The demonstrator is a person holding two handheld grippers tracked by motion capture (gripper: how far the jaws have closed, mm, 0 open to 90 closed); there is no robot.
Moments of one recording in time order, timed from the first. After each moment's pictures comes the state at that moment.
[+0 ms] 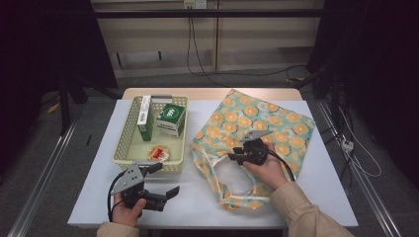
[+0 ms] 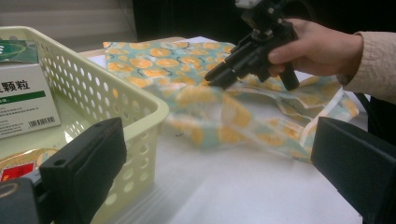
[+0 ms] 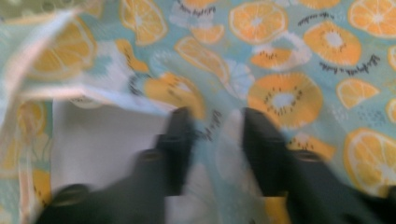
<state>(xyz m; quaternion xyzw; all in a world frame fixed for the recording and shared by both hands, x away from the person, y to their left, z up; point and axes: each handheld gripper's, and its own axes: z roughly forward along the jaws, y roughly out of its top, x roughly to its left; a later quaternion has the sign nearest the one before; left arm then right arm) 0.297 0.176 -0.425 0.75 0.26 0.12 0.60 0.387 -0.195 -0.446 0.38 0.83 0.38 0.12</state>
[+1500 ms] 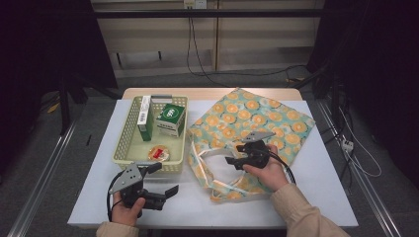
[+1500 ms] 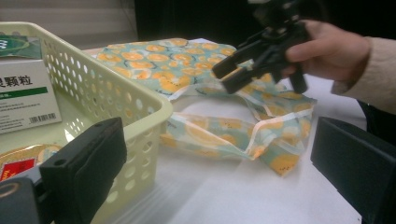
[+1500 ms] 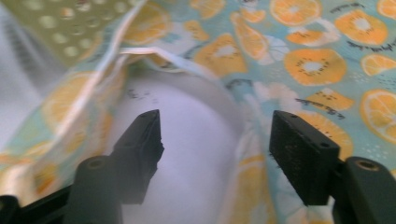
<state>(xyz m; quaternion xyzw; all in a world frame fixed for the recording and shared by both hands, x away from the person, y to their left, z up) 0.300 0.180 -0.427 0.74 0.27 0.11 0.60 0.372 -0.192 -0.431 0.38 0.82 0.41 0.12</state>
